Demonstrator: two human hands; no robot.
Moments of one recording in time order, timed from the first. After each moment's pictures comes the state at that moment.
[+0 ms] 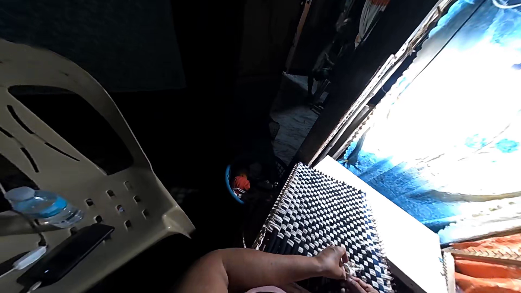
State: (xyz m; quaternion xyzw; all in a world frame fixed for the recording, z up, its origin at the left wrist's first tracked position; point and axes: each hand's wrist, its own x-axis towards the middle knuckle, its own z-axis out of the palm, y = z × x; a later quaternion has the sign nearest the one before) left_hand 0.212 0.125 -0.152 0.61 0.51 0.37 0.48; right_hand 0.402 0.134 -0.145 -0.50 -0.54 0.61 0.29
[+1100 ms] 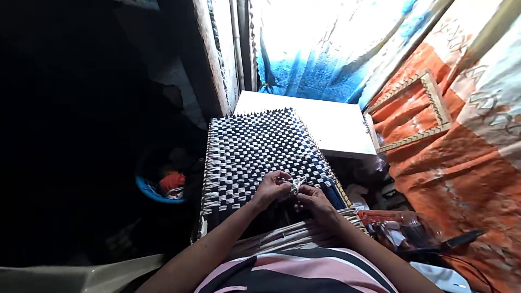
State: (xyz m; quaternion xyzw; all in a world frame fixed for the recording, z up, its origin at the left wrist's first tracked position) left_hand 0.200 0.136 -0.153 0.49 0.46 0.46 0.58; right_hand 0.400 0.138 -0.144 -0.42 -0.49 0.70 0.29
